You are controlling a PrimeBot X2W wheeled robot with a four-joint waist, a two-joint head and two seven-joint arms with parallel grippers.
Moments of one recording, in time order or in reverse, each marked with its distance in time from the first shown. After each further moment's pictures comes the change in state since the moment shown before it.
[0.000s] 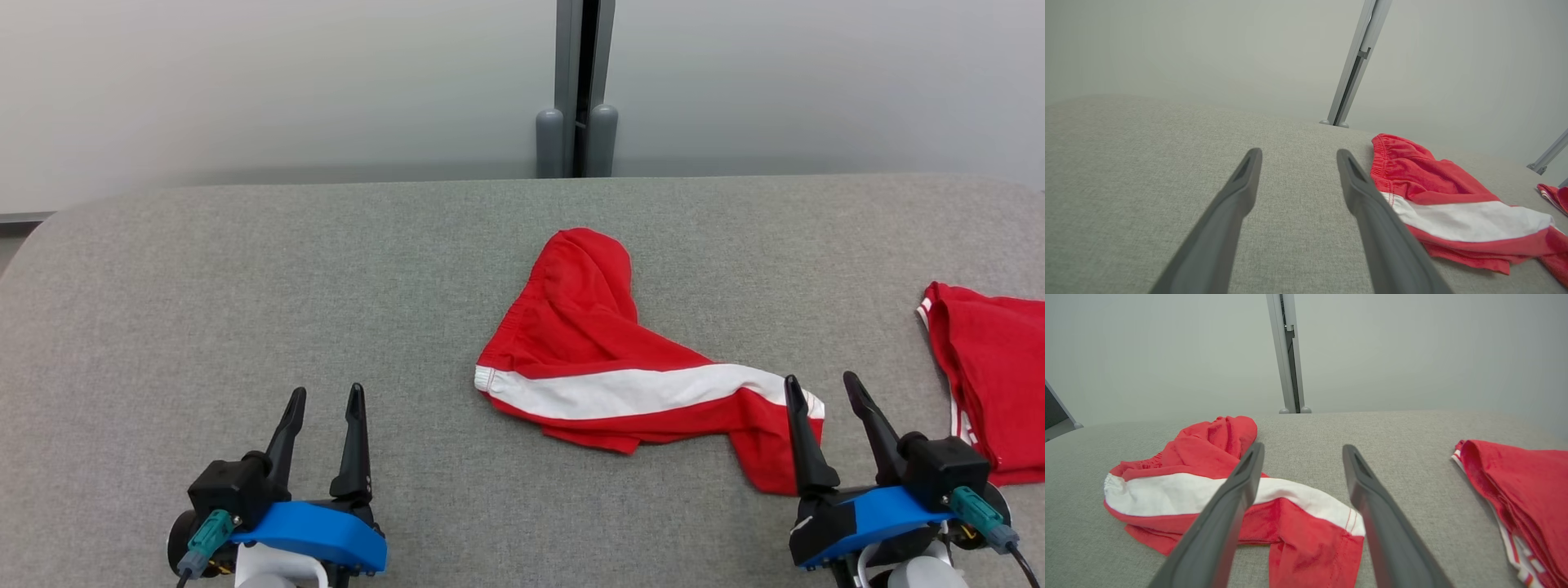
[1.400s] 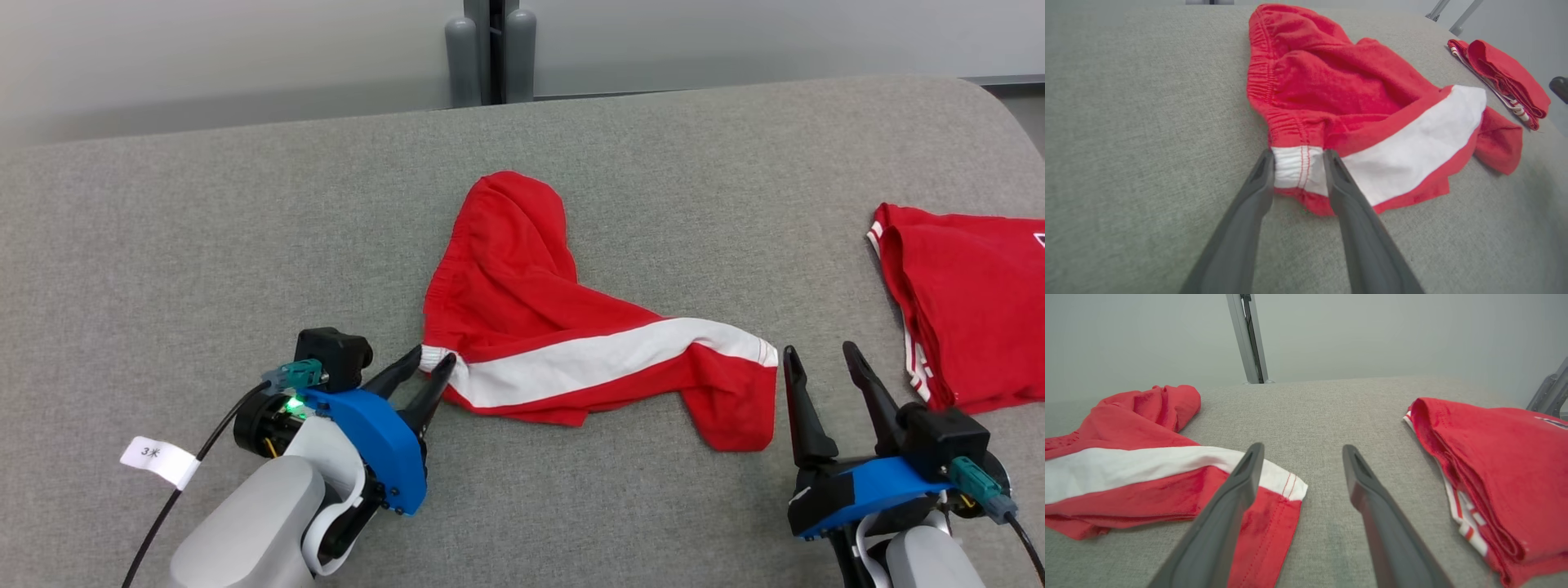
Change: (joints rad) left arm -0.382 0.281 -0.655 0.103 -0.498 -0.001 0.309; right arm -0.065 0.001 -0.001 0.027 -0.017 0.000 0.000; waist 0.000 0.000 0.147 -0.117
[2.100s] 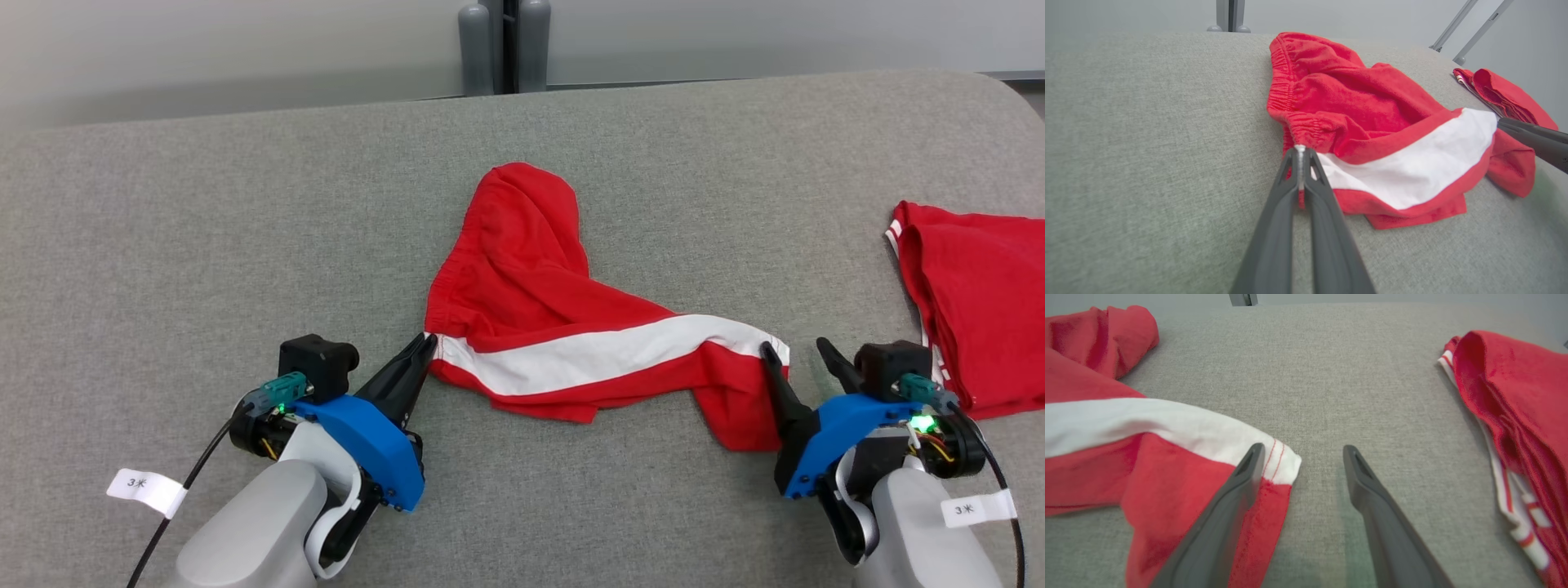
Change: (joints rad) left arm -0.027 -0.008 -0.050 0.074 -0.034 0.000 -0.188; right arm -0.165 0.000 -0.046 0.208 -0.044 0.000 0.219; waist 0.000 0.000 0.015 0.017
